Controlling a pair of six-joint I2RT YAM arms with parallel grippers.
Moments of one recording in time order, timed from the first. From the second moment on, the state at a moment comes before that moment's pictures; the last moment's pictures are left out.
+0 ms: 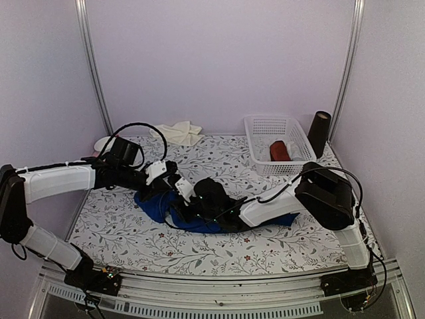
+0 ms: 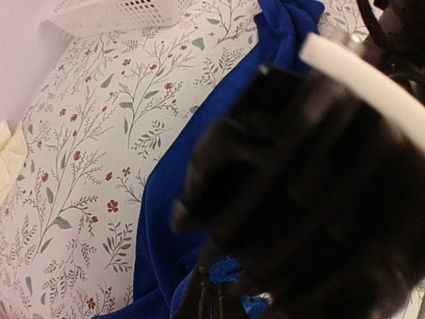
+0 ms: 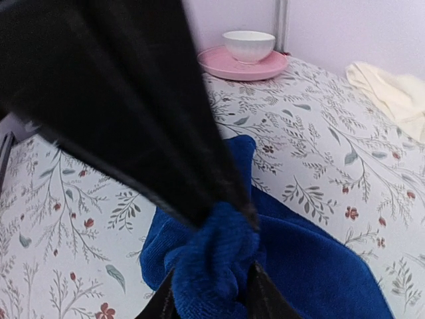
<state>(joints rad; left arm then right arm) -0.49 1.39 0.85 -0.28 0.44 0.69 1.13 2.25 1.38 0.57 0.09 0.06</state>
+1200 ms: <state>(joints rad) -0.61 1.38 0.48 0.35 0.07 0.95 0.96 2.25 1.41 0.26 0.35 0.36</state>
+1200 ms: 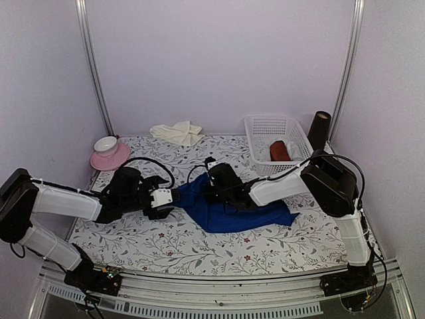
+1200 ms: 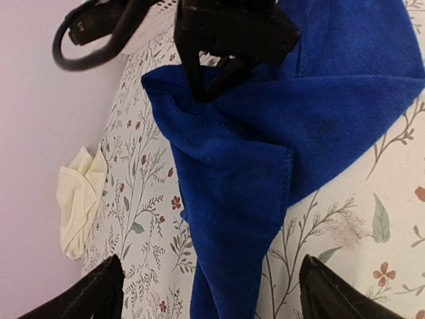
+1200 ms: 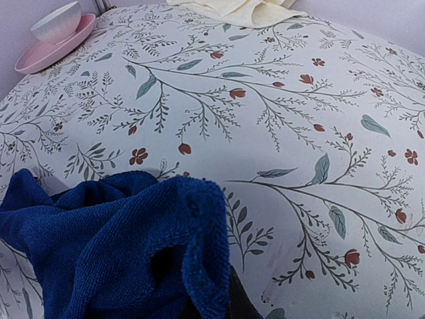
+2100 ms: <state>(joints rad) -0.77 1.68 0.53 0.65 -0.12 1.04 0.96 2.25 1.42 0.25 0.29 0.40</state>
